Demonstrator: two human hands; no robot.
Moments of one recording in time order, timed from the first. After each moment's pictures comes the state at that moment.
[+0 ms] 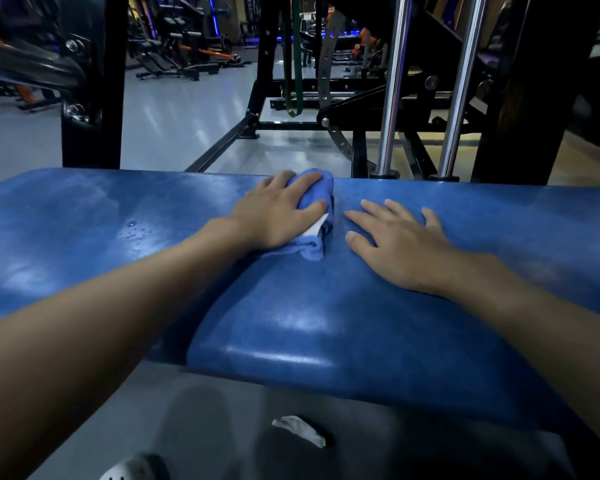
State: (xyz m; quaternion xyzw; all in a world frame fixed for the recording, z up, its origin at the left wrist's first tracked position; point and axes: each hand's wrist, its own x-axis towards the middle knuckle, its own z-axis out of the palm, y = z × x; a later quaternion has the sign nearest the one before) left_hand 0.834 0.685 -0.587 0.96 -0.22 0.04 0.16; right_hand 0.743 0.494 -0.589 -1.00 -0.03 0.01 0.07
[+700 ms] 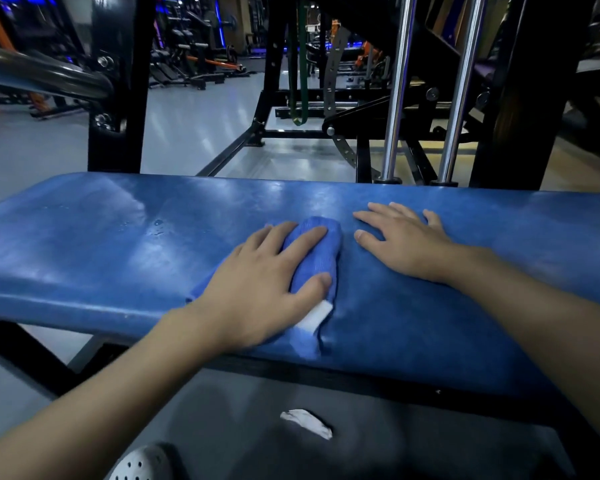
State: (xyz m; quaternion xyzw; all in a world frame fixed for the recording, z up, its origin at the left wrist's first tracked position) left_hand 0.701 0.729 -0.589 0.95 -0.27 0.07 0.12; right_hand 0.741 0.492 -0.586 -0.99 -0.03 0.01 0.11
